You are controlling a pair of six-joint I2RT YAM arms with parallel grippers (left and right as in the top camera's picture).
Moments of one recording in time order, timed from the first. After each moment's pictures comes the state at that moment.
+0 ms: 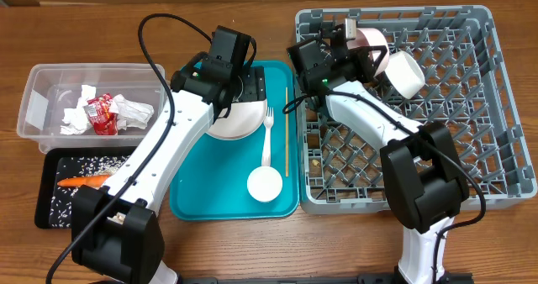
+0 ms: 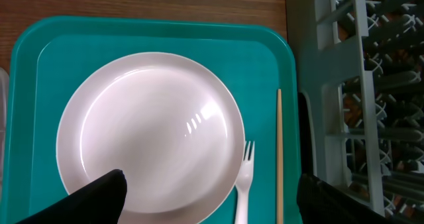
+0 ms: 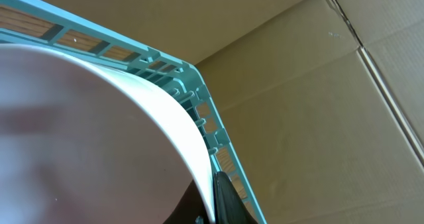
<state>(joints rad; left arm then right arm) -0.38 1.75 1.46 -0.71 -0.07 -0.42 0.47 2.07 1.48 -0.37 1.43 -0.04</state>
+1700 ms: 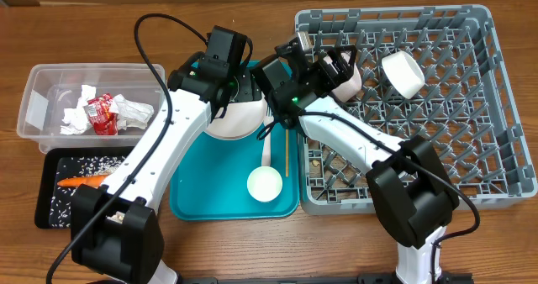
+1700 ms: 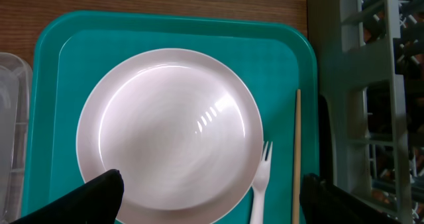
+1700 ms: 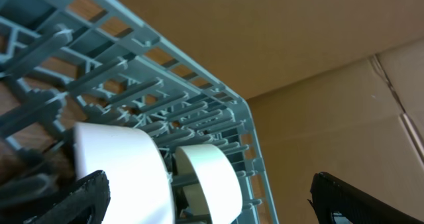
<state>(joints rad) -0.37 1.75 1.46 -0.72 -0.09 -0.42 0.64 2.04 1.49 -0.40 1.28 -0.14</state>
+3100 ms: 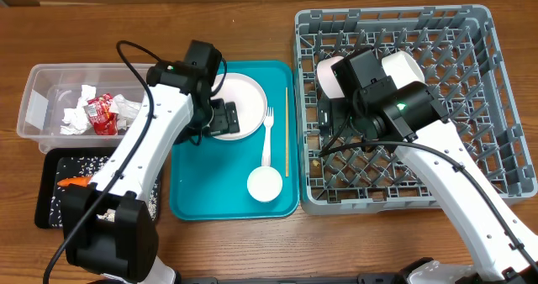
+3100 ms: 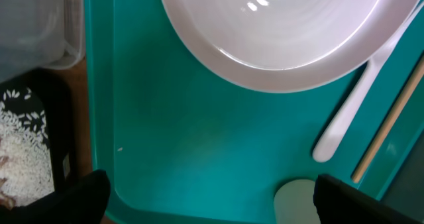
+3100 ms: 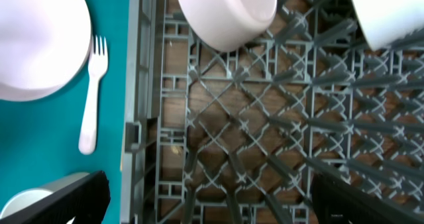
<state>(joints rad) -0.27 1.75 1.46 -1.21 -0.01 -0.47 0.48 1.50 1.49 -1.18 0.18 0.38</state>
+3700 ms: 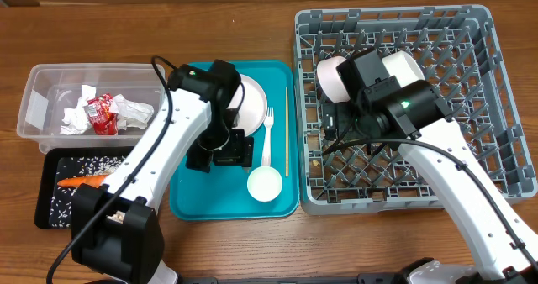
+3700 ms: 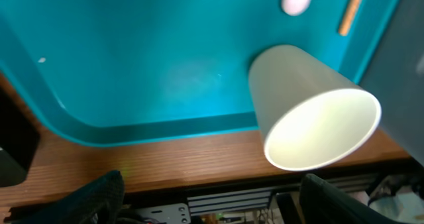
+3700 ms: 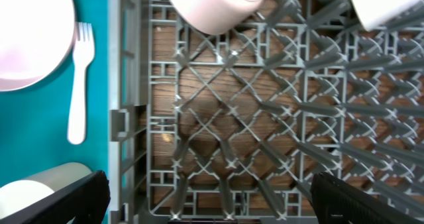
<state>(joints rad) -0.37 1.75 1.46 -1.46 0.20 -0.32 0.45 1.50 1.49 -1.23 0.17 0.38</state>
